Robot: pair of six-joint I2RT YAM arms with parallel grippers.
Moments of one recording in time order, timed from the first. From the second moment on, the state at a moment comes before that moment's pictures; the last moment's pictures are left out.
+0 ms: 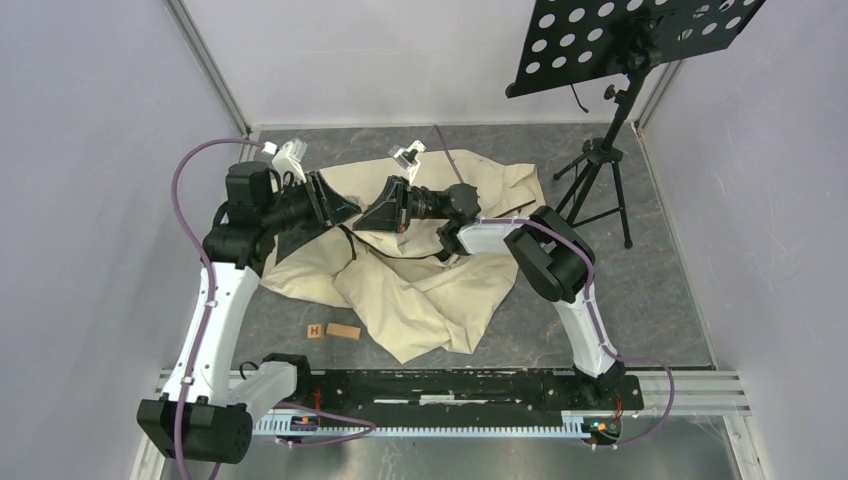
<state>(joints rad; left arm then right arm) -0.08 1.02 1.10 -0.58 0.61 -0.41 0.76 2.21 1.37 1.47 -0.93 1.18</state>
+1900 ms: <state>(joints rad) -0.04 0.96 1.03 -0.63 0.43 -0.47 0.73 1.79 1.03 1.13 -0.62 0.71</state>
